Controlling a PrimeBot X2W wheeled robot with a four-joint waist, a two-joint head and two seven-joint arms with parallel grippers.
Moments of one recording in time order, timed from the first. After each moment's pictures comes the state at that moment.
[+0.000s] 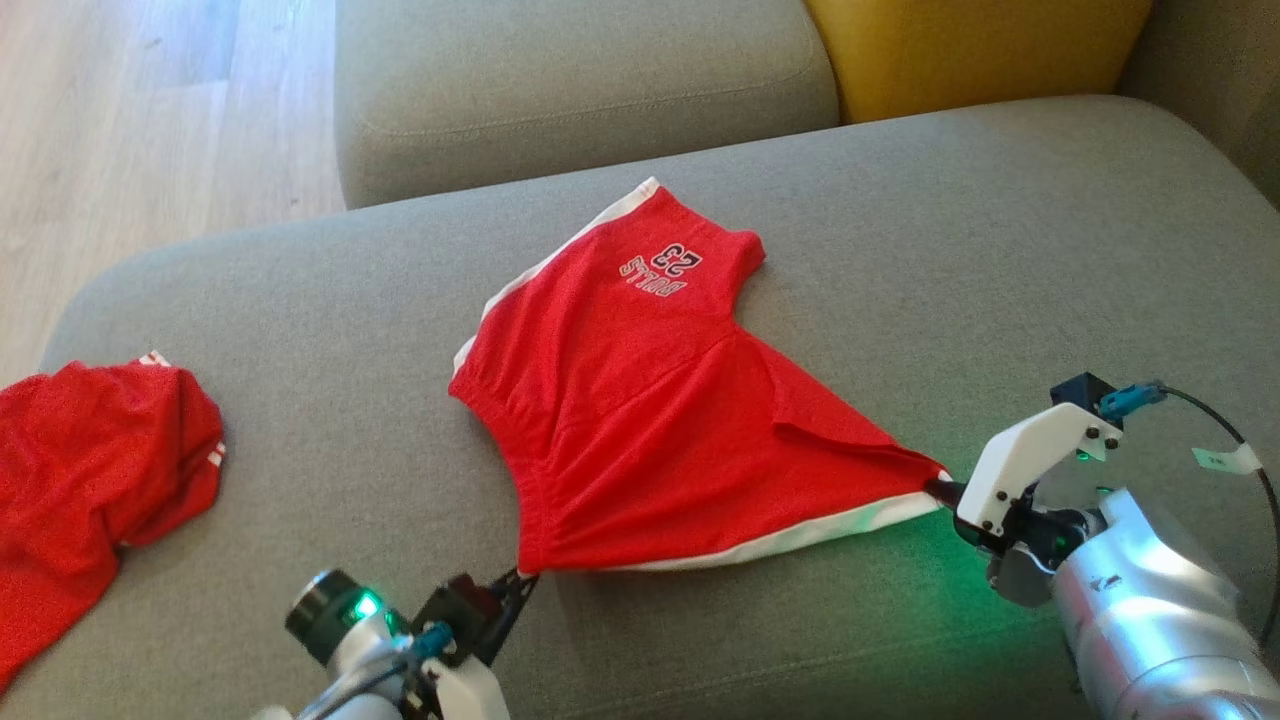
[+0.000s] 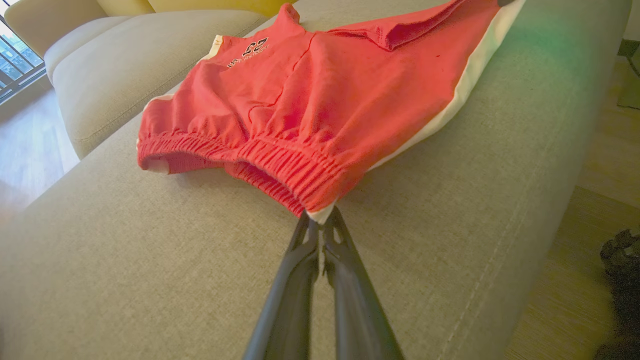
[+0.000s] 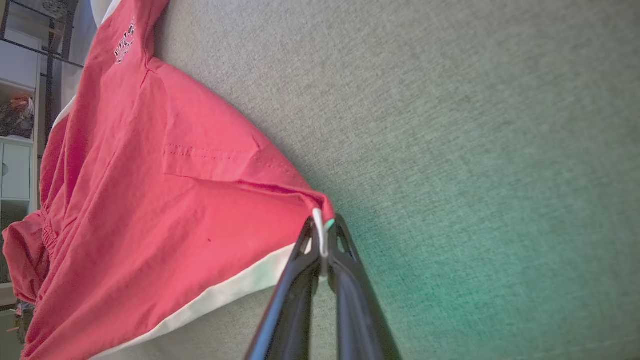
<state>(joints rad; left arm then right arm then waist) -0.27 0.33 -0.90 0.57 -0.24 -0.02 -0.26 -0.70 -0.07 -0.36 1.32 0.28 0.13 0.42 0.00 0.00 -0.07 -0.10</state>
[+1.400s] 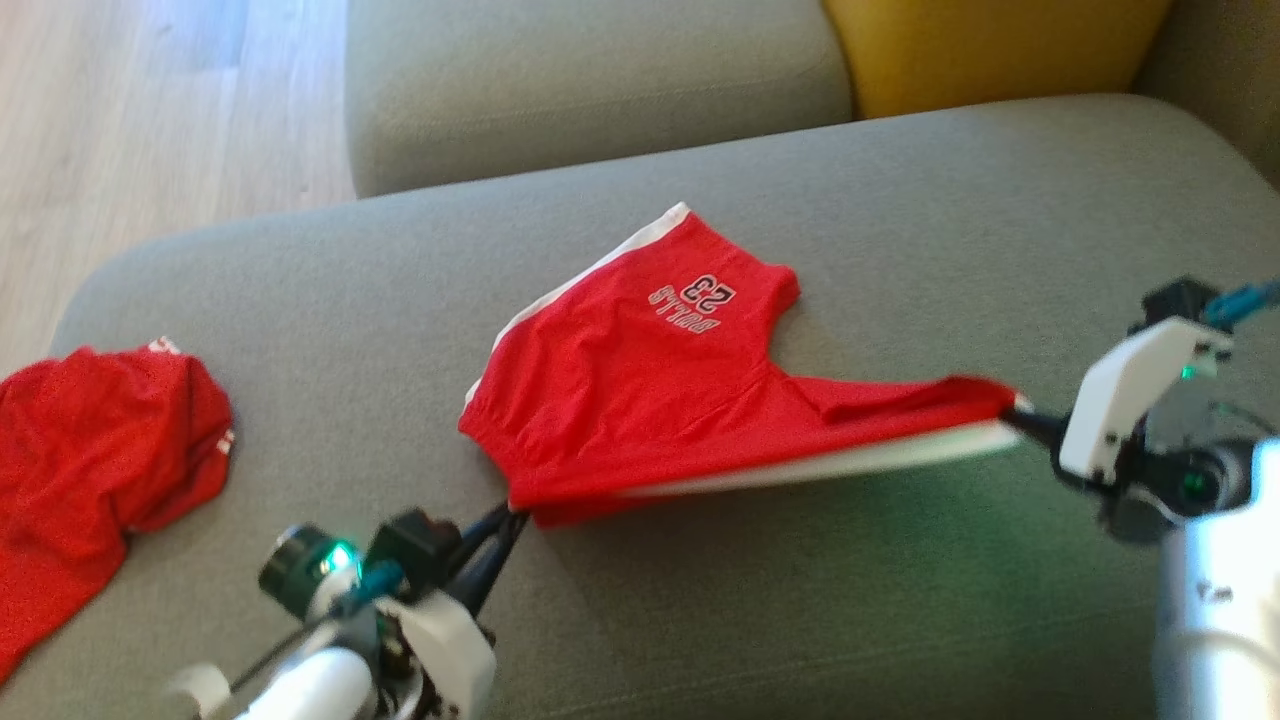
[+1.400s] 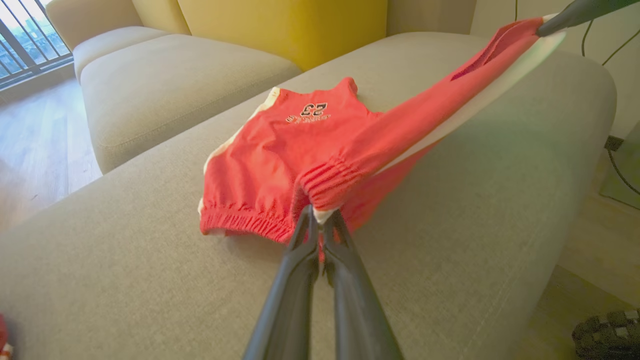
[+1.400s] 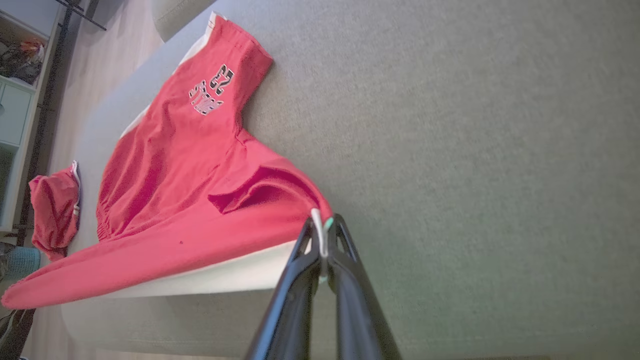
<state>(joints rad) -0.23 0.41 -0.83 0.29 -0.40 0.01 -0.16 -0.43 -0.05 -0.35 0.43 0.38 0.13 0.98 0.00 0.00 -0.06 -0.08</state>
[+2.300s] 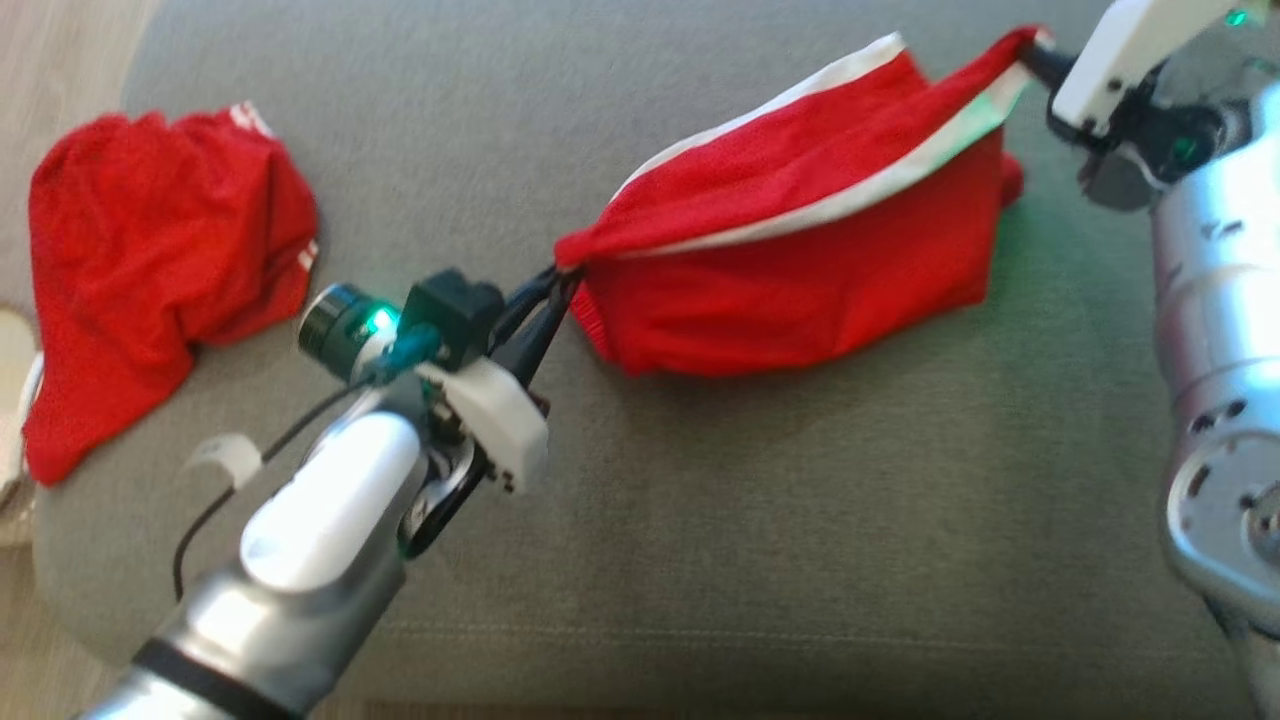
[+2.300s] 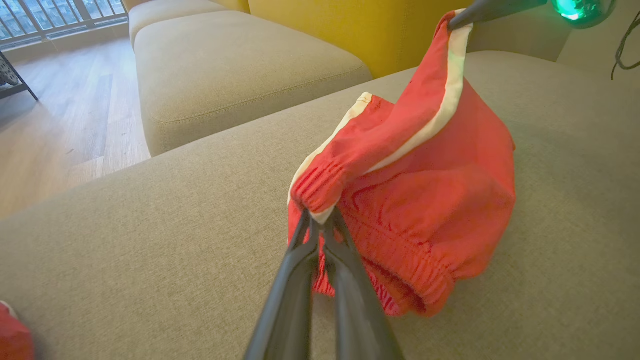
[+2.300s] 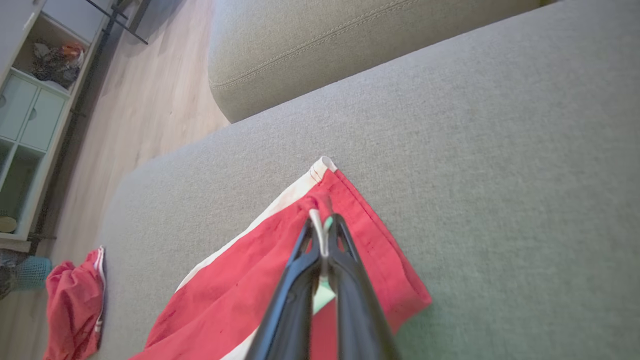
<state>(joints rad) -0.60 0.27 -0.80 0.44 -0.42 -0.06 -0.16 -1.19 -0.06 -0.58 1.15 0.01 0.13 0.53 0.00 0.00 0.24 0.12</state>
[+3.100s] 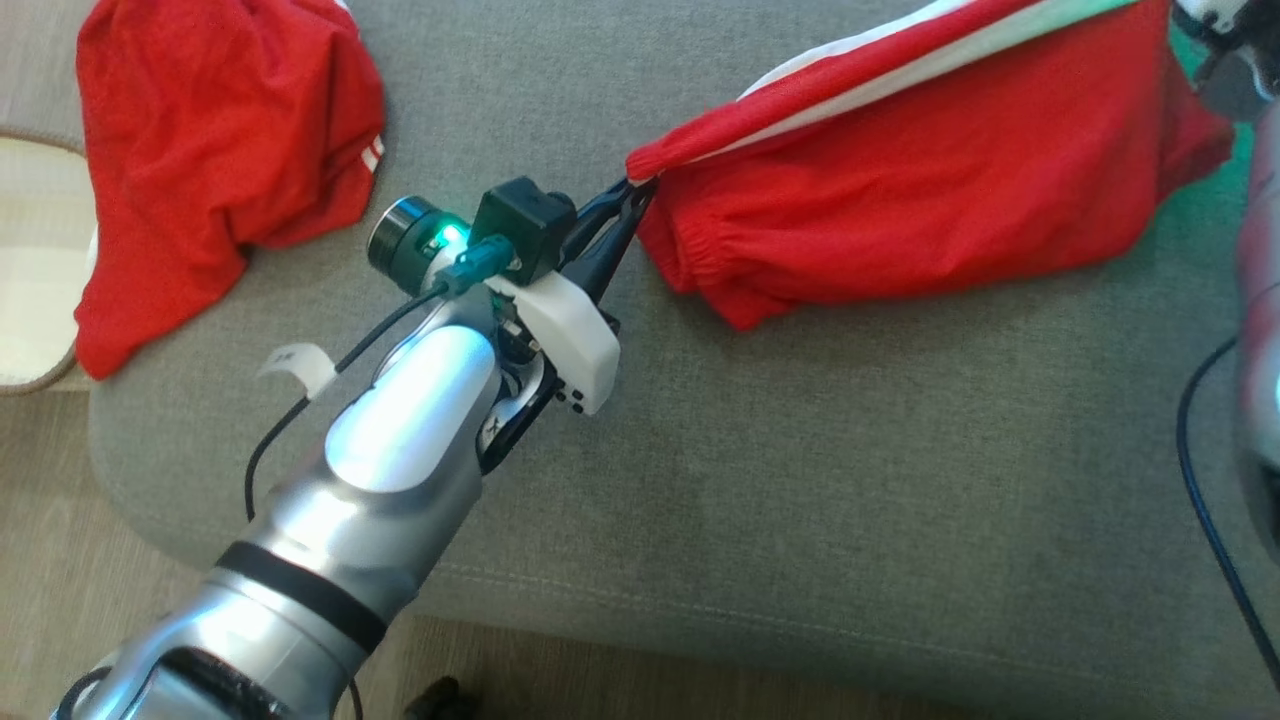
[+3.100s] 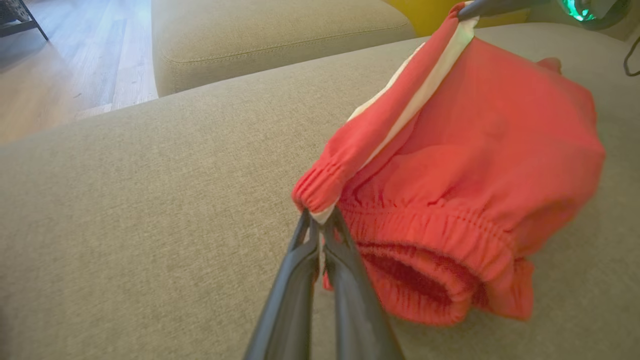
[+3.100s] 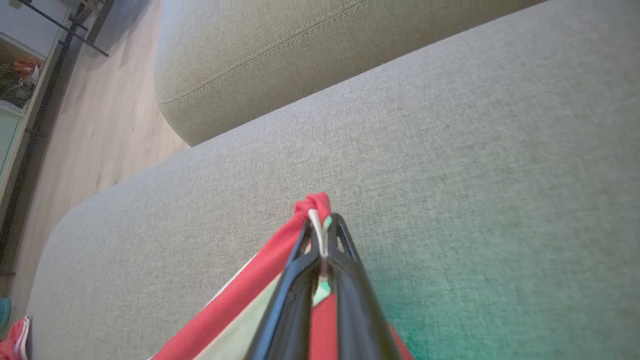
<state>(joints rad) -0.81 0.09 -0.82 0.71 -0.42 -0.11 -0.25 -1.39 -0.06 -1.11 1.14 -0.57 0.13 0.37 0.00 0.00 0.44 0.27</state>
